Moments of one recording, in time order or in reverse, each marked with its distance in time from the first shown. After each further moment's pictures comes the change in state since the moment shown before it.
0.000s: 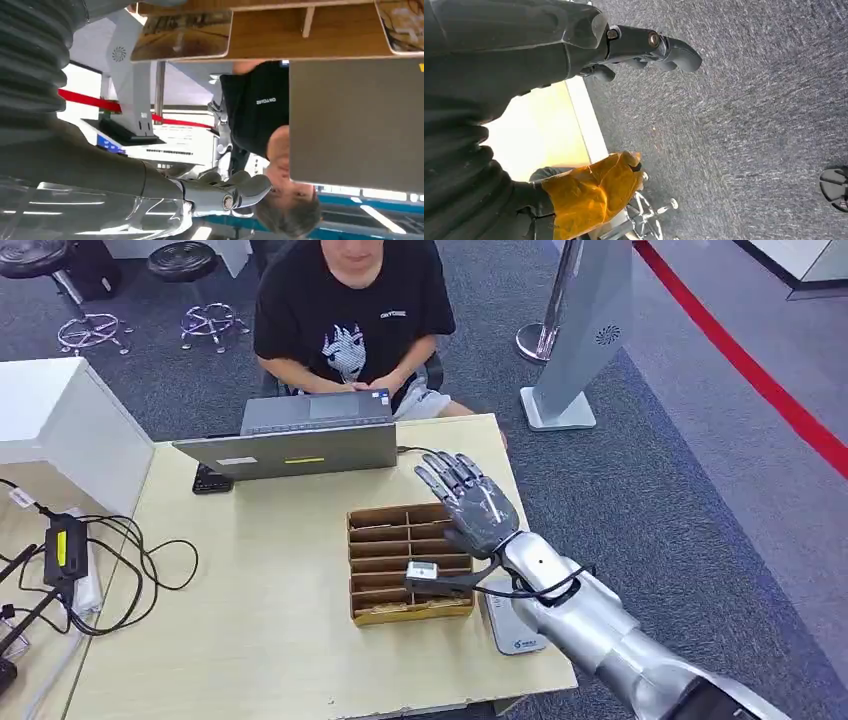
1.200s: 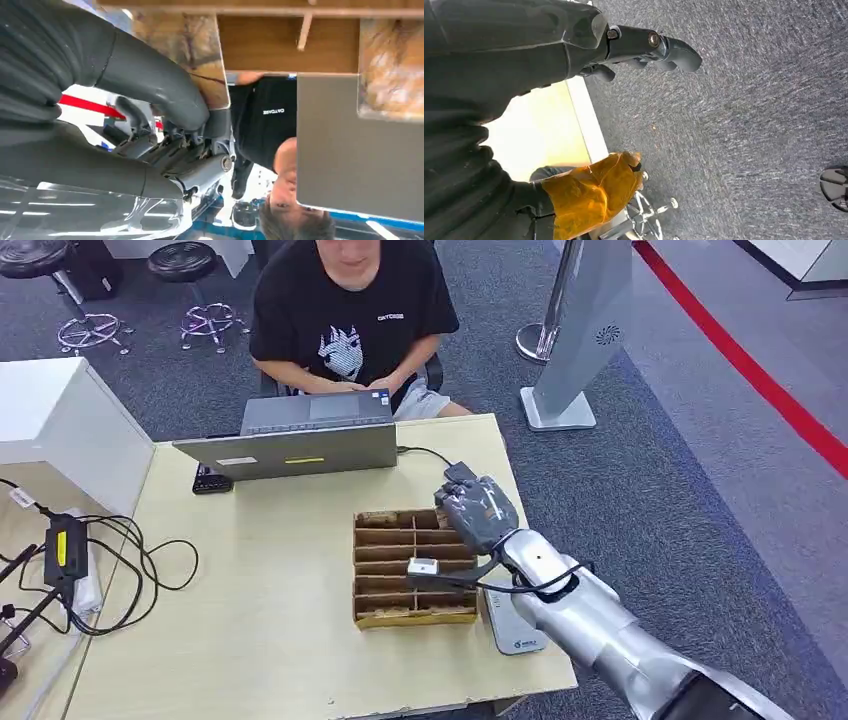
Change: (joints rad) left arm 0.000 0.000 0.000 0.000 0.004 0.000 0.000; right arm -0.022 0.011 0.007 0.054 -0.016 0.015 -0.007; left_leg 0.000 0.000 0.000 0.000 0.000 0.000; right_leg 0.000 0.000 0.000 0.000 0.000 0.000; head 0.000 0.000
